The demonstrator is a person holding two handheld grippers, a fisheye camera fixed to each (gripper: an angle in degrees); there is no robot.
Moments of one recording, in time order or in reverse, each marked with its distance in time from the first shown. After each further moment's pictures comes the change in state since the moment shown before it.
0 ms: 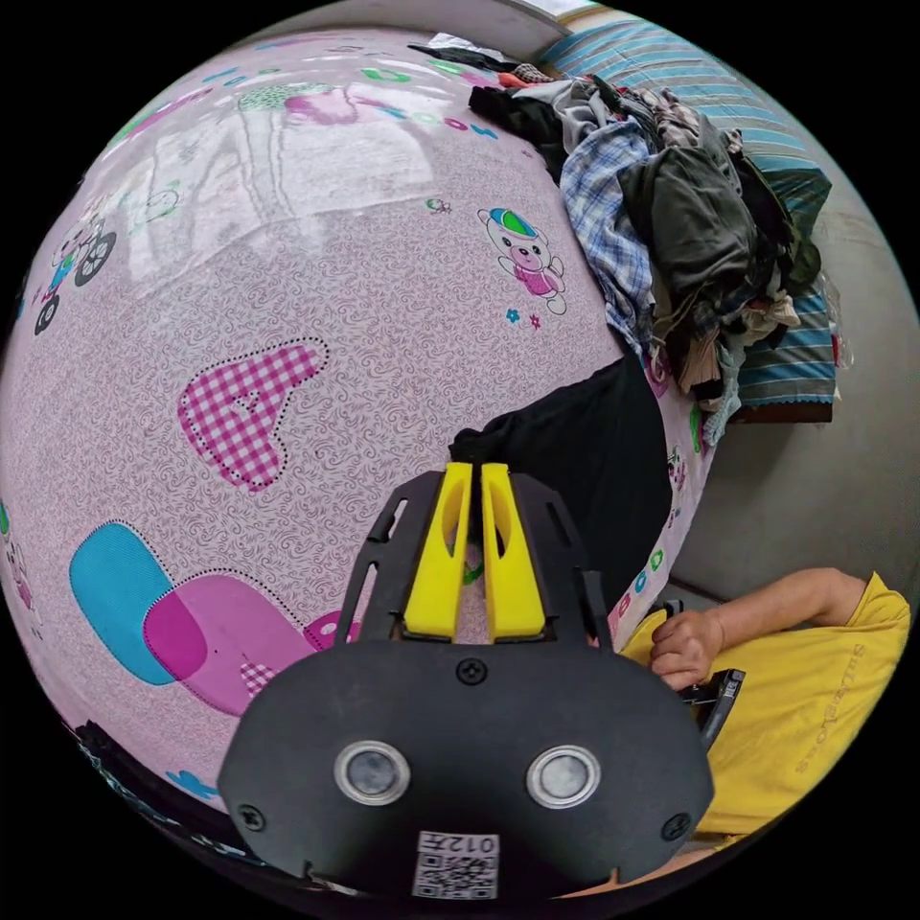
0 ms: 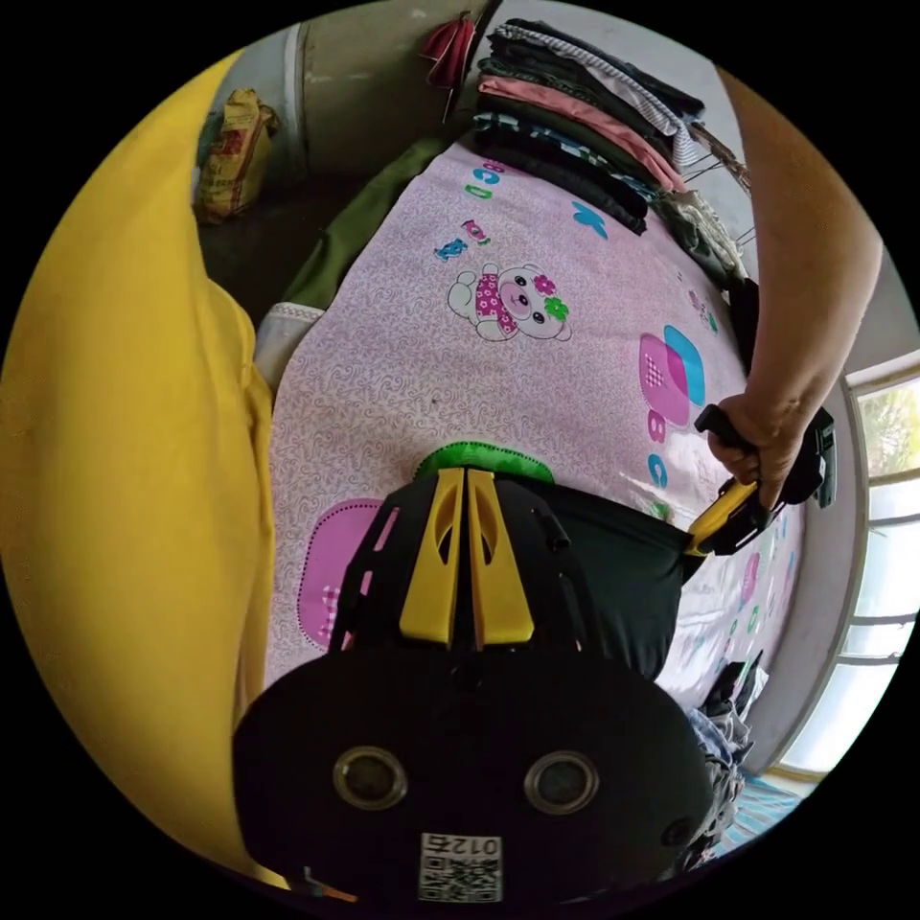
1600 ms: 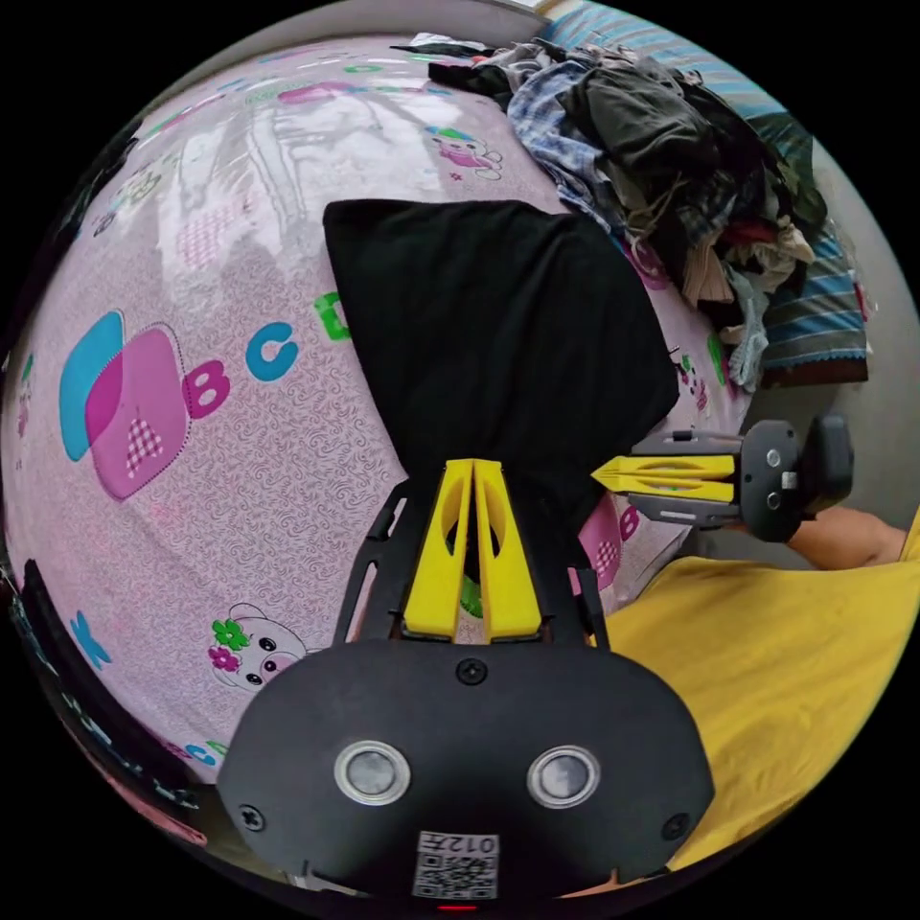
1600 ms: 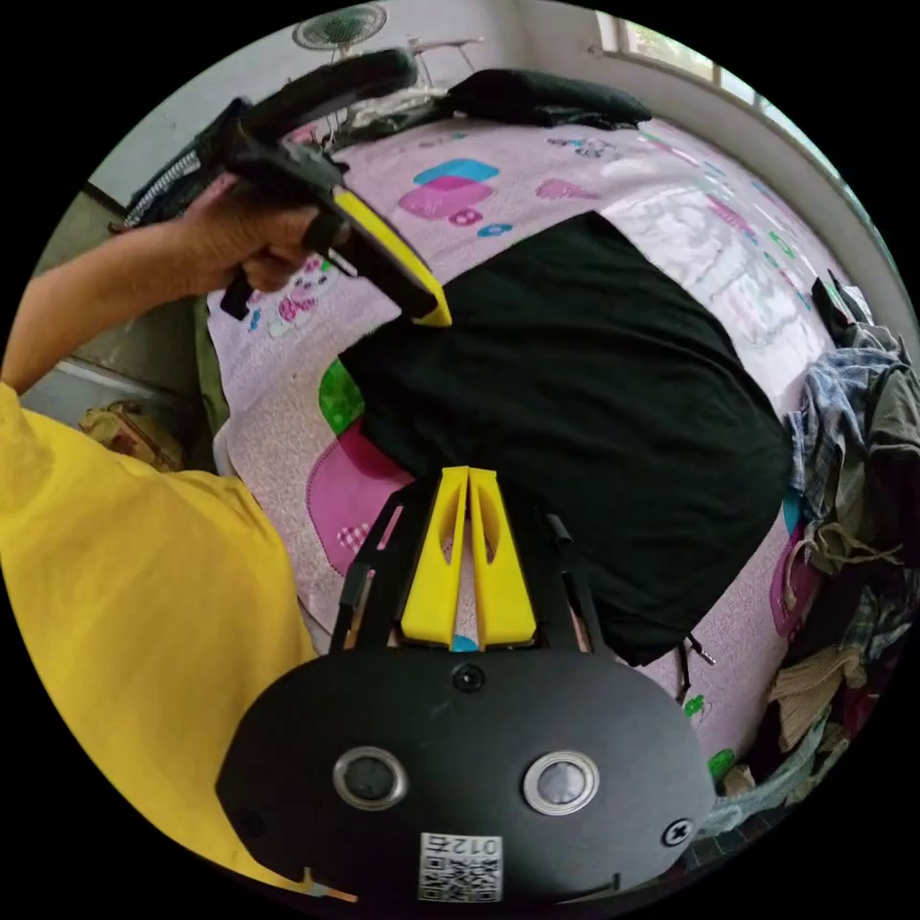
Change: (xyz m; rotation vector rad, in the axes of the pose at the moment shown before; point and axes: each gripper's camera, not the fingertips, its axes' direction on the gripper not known) left arm 0.183 0.159 -0.011 0.021 -0.112 -0.023; right arm 0.103 0.152 -0.059 -0.083 -0.284 0.913
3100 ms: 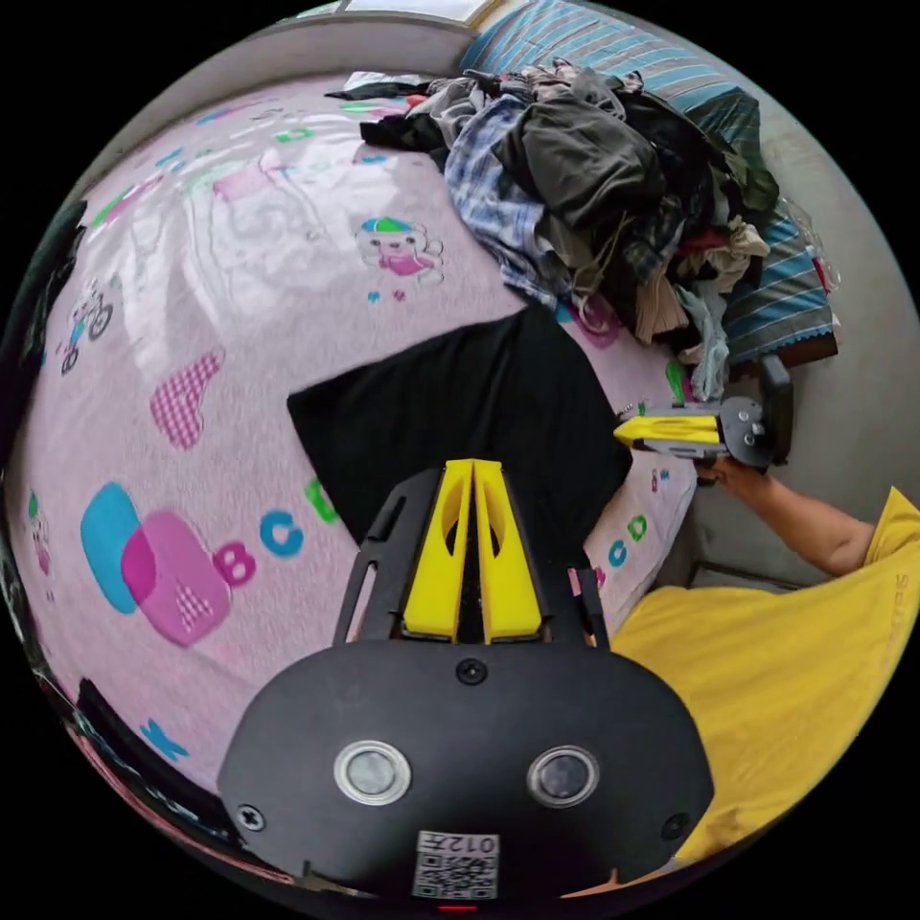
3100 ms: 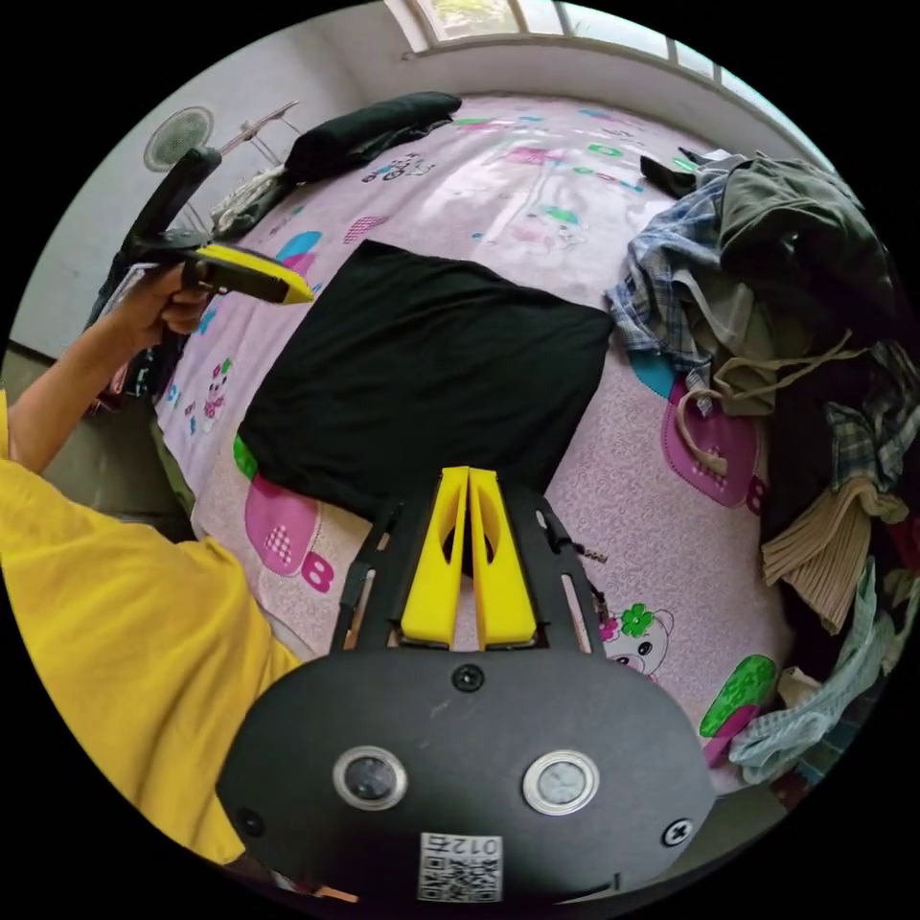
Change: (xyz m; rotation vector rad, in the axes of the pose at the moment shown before) left arm 0.065 -0.151 -0.016 0.068 -0.015 0.166; right arm 0.130 0.073 -0.168 0.109 -0.020 0.371
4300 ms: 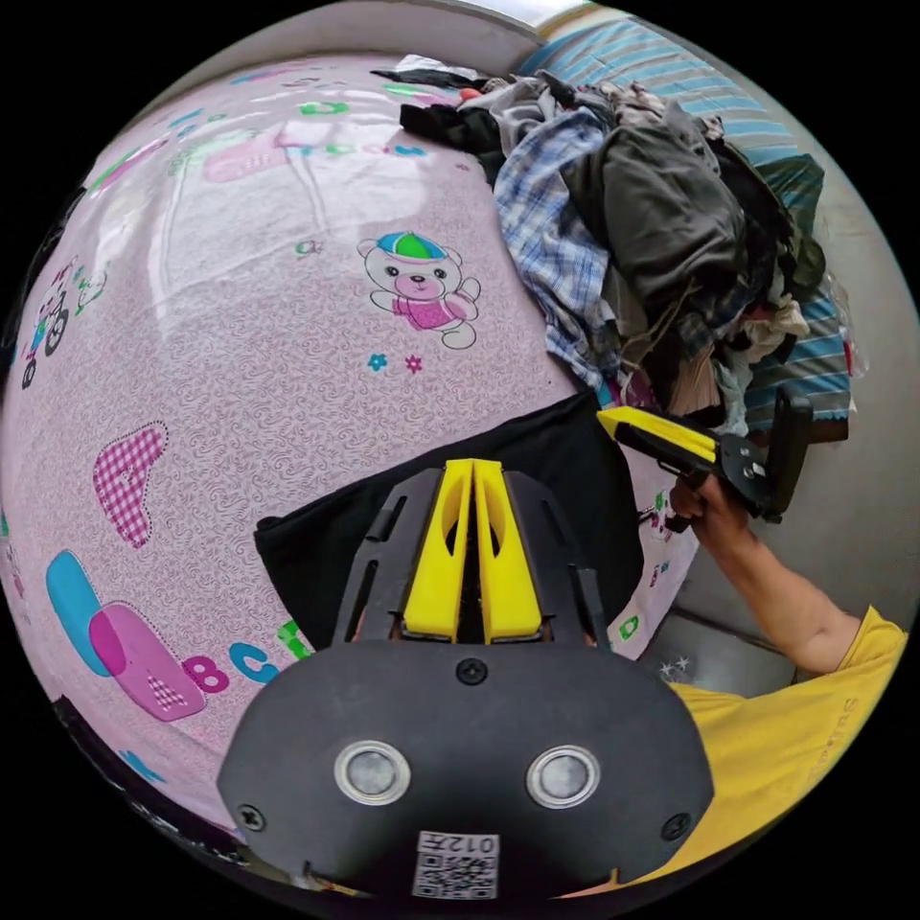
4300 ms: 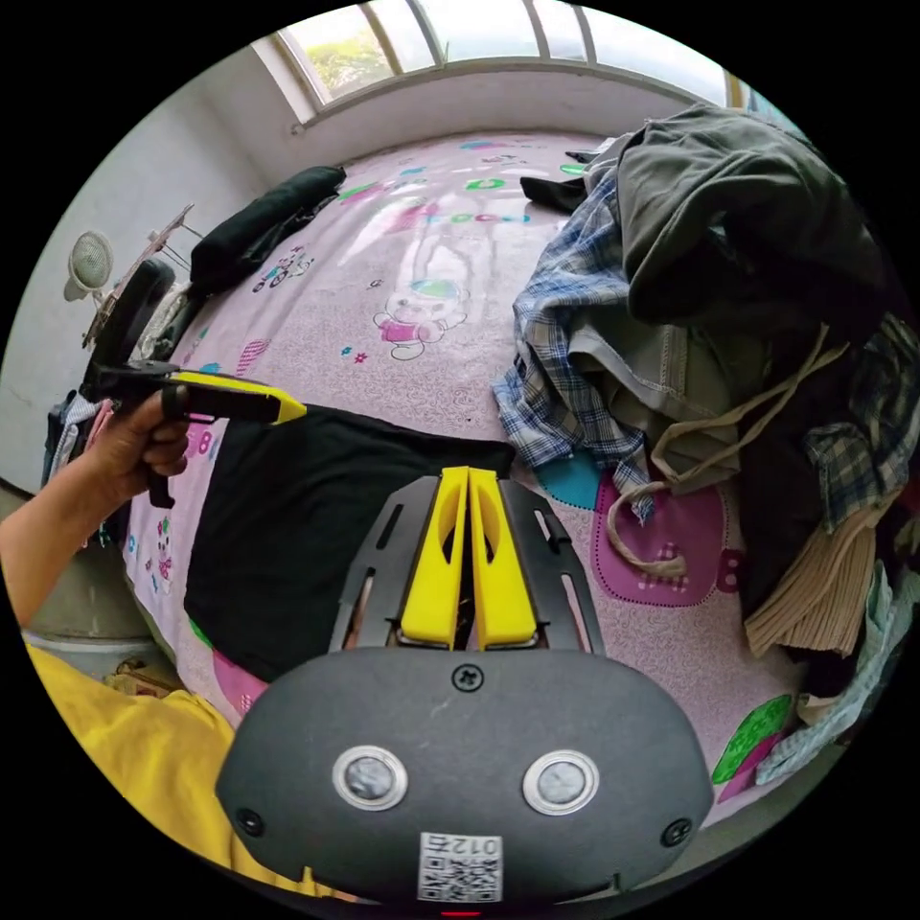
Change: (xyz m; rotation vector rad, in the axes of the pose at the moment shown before) left arm -0.061 -0.077 0.093 -0.002 0.053 -0.151; right arm 0.068 -0.049 -0.016 0.158 0.042 0.252
